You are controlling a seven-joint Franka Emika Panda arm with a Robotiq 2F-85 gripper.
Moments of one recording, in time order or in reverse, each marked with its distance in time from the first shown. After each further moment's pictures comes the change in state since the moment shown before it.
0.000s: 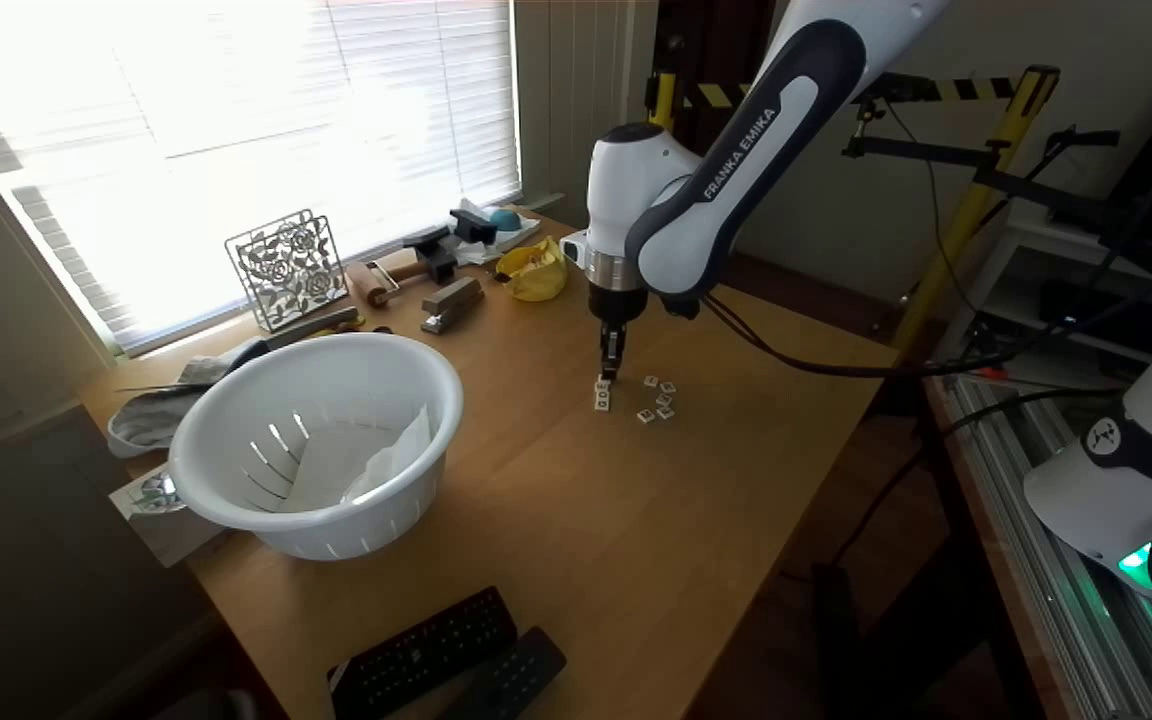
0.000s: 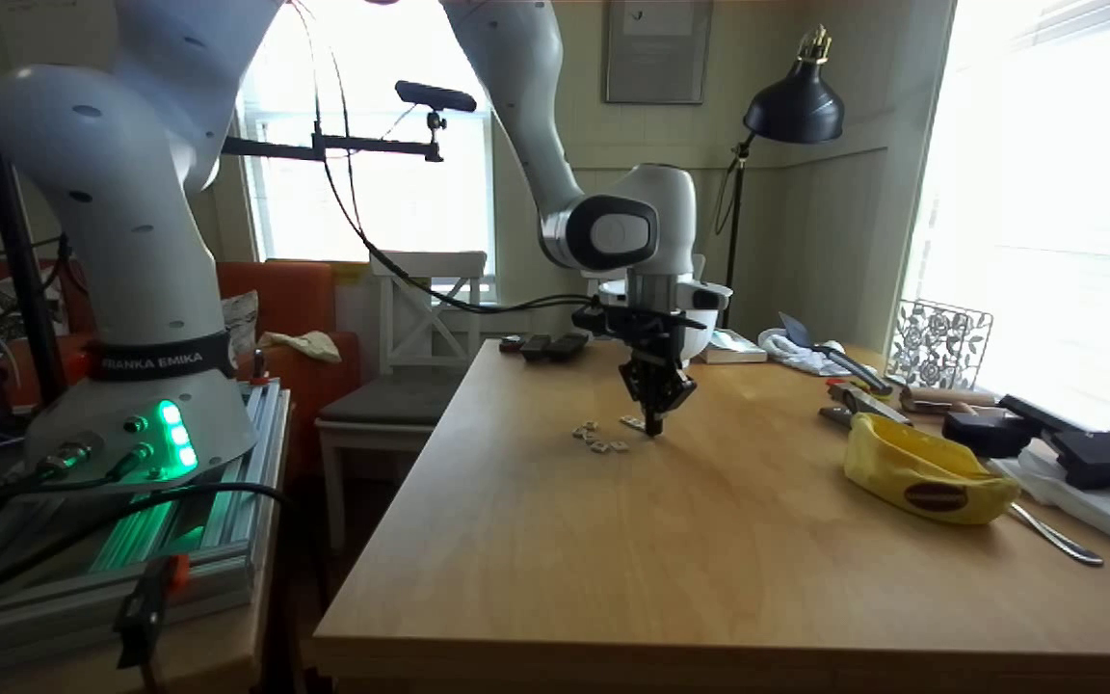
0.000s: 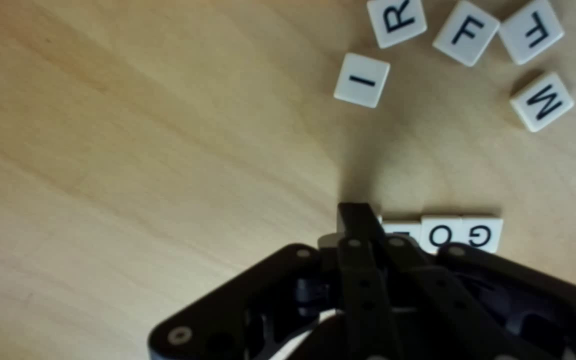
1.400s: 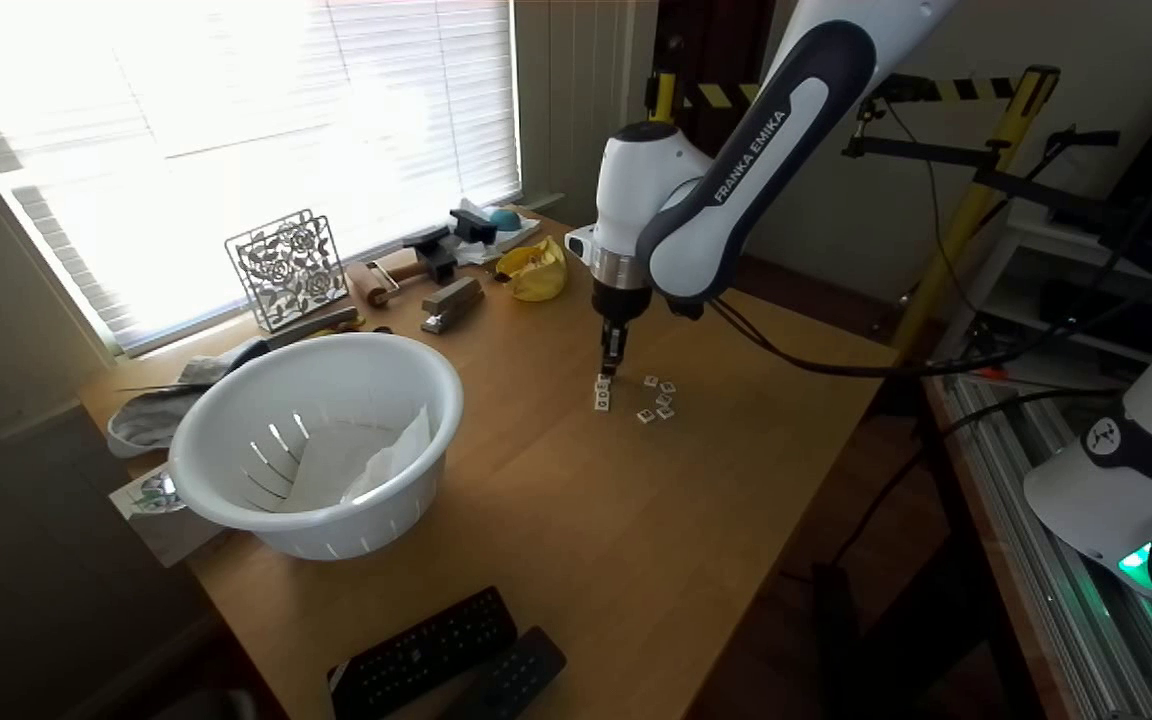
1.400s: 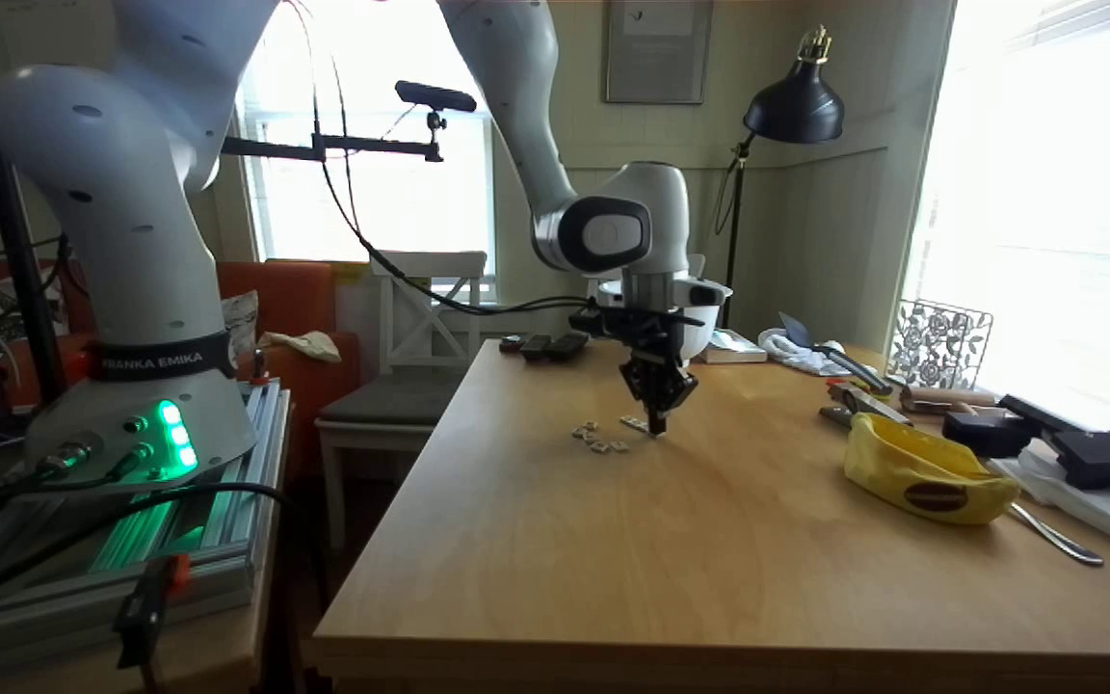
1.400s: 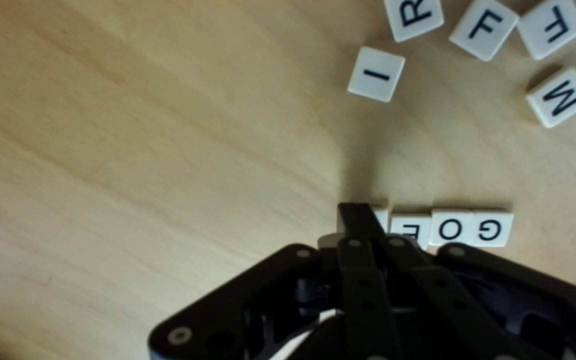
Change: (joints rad) arm 0.001 -0.016 -0.007 -0.039 -0.012 0.075 0.000
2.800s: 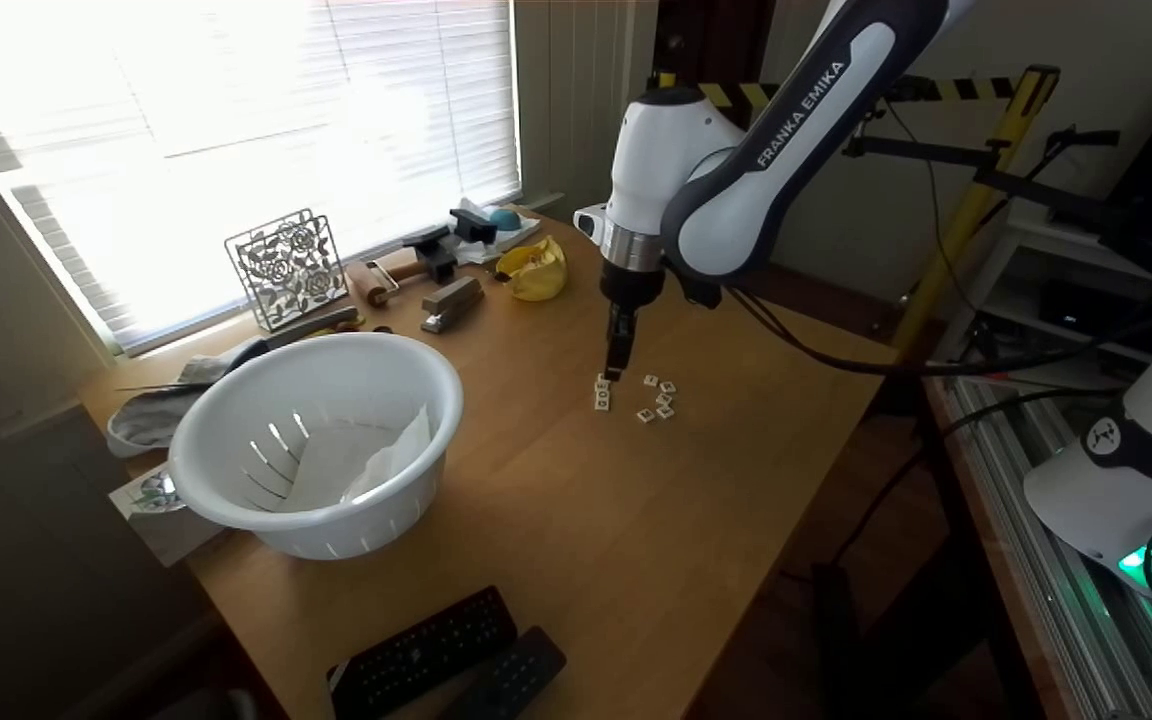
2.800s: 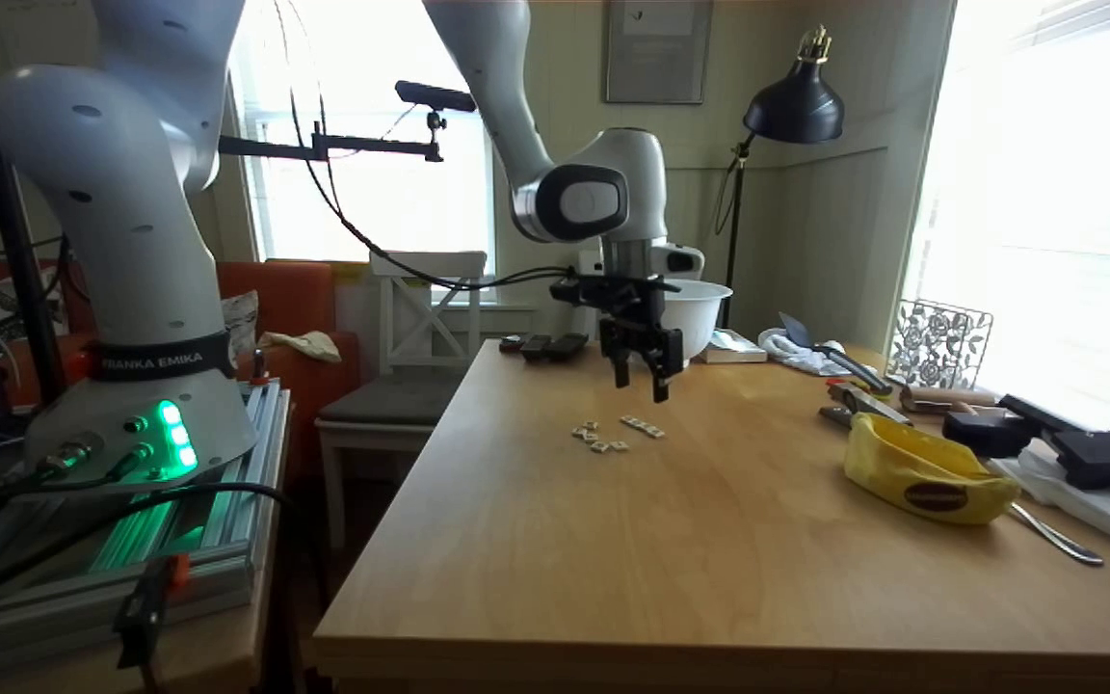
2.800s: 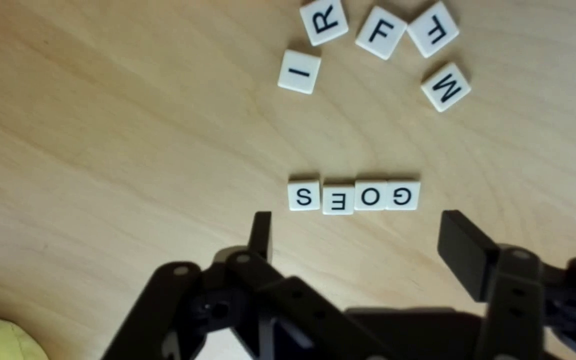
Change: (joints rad) arm -0.003 -0.137 0.043 -0.110 0.004 0.008 0.047
